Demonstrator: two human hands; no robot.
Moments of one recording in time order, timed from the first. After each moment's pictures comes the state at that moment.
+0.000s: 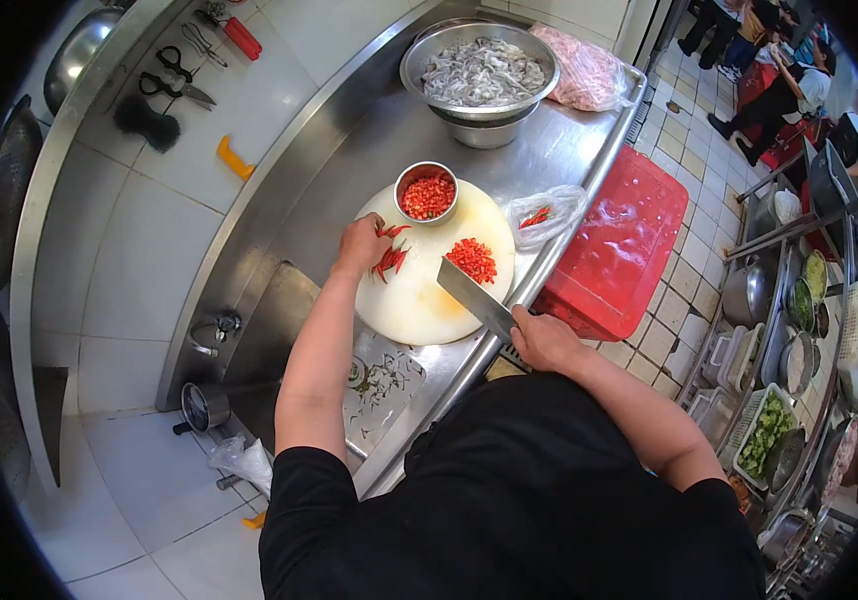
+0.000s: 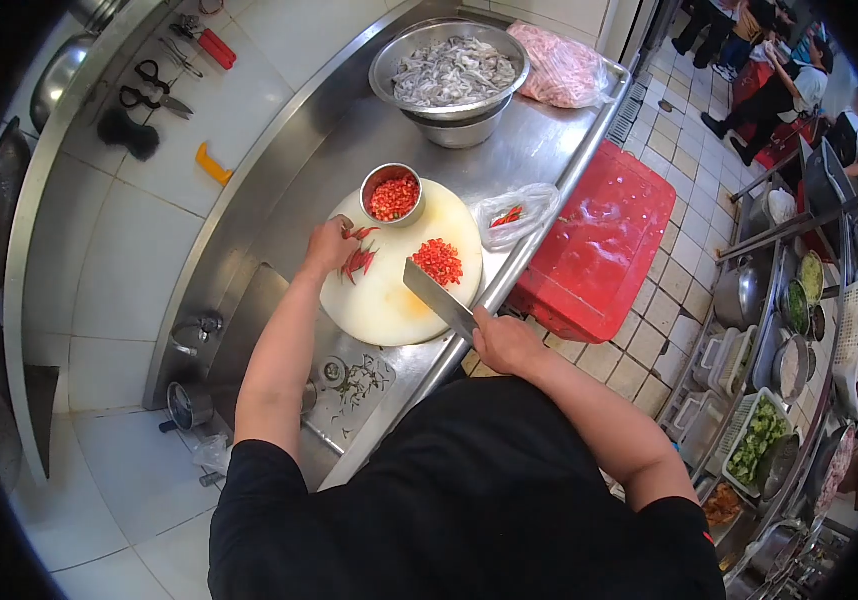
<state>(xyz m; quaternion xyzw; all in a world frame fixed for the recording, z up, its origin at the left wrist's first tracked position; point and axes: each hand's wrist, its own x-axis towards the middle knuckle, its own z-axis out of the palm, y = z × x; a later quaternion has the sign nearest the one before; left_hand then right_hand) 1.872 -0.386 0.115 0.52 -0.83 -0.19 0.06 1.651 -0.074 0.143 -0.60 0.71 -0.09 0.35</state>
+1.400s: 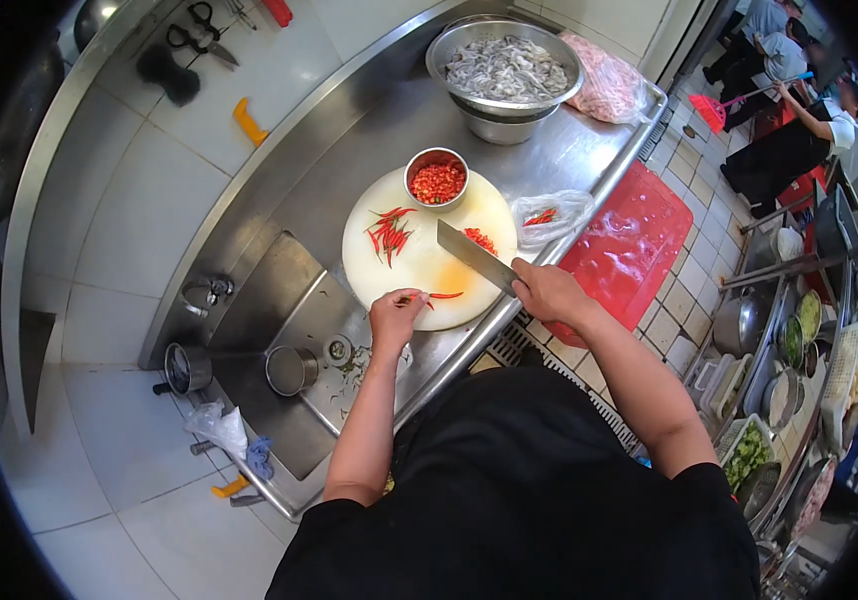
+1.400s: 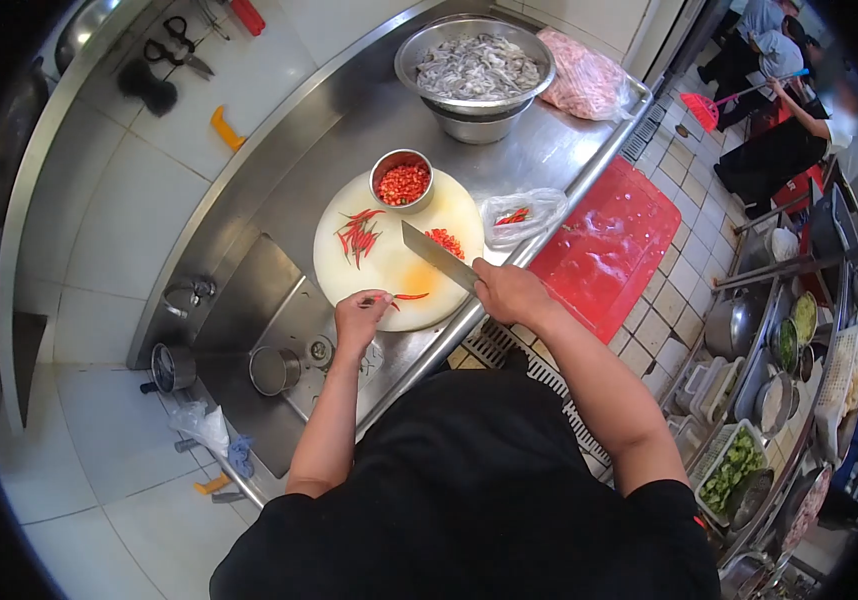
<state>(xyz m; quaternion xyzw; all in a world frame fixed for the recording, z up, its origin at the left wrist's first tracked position) 1.891 -0.201 0.085 0.60 -0.58 -0.48 0.25 1.607 -0.130 0.162 -0.67 0.68 -0.06 0.30</state>
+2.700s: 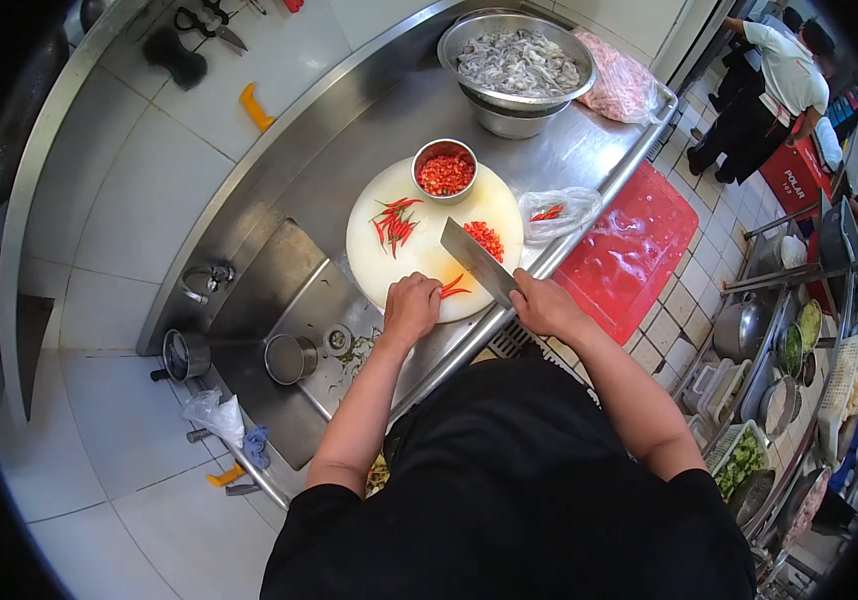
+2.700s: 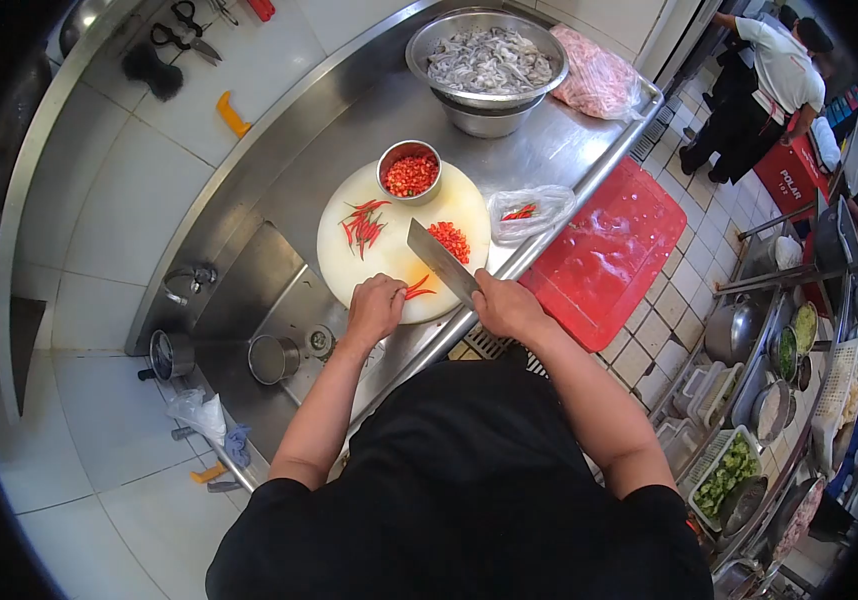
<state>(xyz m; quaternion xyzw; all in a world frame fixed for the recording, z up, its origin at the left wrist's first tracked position) 1.875 -0.202 0.103 0.47 -0.84 -0.24 0.11 1.627 -0.114 0.145 -0.63 0.69 -0.08 0.34</state>
